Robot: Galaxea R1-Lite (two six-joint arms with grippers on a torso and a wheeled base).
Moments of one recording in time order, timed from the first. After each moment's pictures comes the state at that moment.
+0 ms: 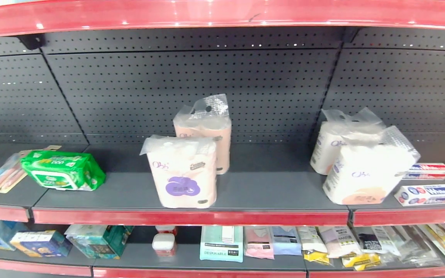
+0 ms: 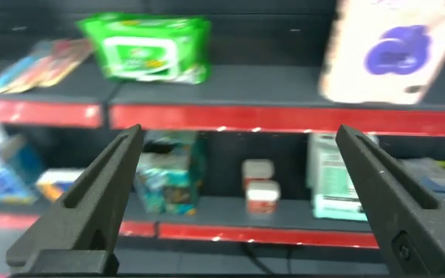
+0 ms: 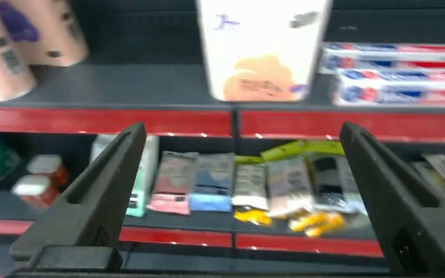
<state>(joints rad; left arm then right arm) 0.00 0.00 0.00 0.00 0.01 0.01 0.00 0.00 0.00 0.00 0.00 0.00</state>
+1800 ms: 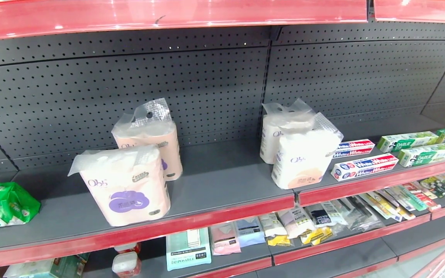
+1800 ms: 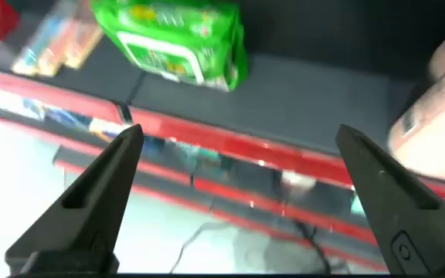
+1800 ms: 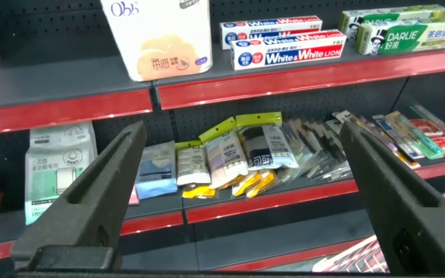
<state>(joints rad) 0.25 0.92 -0.43 0.01 0.30 -0.04 0.00 0.00 0.00 0.00 0.00 0.00</state>
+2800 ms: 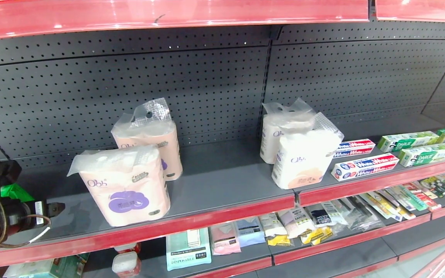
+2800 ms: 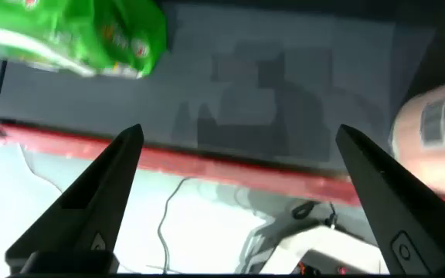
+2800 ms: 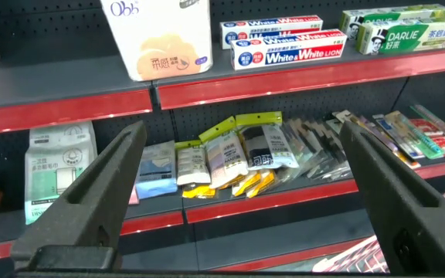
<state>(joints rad) 0.23 1.51 -0.46 -0.33 0.15 -0.04 0.00 0.00 0.00 0.00 0.00 0.00</state>
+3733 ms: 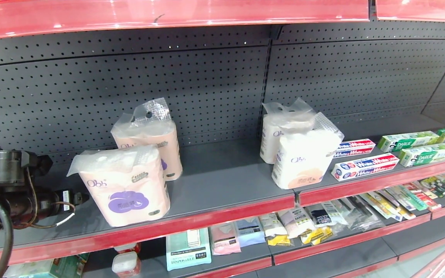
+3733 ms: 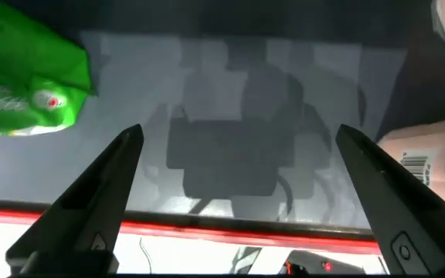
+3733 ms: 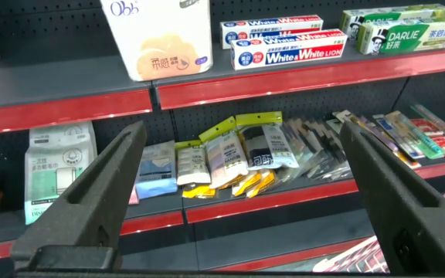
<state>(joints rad) 0.20 1.74 -0.57 -0.42 0.06 -0.05 0.00 0.00 0.00 0.00 0.00 0.00</state>
